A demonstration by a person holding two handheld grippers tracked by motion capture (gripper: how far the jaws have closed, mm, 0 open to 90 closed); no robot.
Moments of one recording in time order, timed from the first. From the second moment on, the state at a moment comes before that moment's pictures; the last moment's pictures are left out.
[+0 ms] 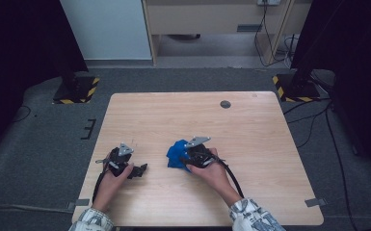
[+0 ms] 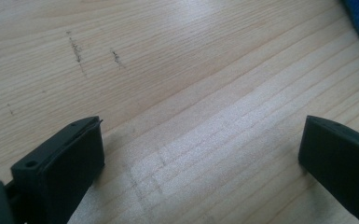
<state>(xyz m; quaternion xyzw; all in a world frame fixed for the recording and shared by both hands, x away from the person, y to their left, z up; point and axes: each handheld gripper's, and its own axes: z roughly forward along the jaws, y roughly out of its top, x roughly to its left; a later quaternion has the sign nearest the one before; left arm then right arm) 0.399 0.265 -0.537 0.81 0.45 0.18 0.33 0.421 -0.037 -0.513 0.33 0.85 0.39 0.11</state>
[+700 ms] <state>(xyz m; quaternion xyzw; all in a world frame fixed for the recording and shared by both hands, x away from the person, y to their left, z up) 0.393 0.246 -0.526 0.81 0.44 0.19 0.35 0.407 -0.111 -0.485 0.36 0.83 0.41 0.15</state>
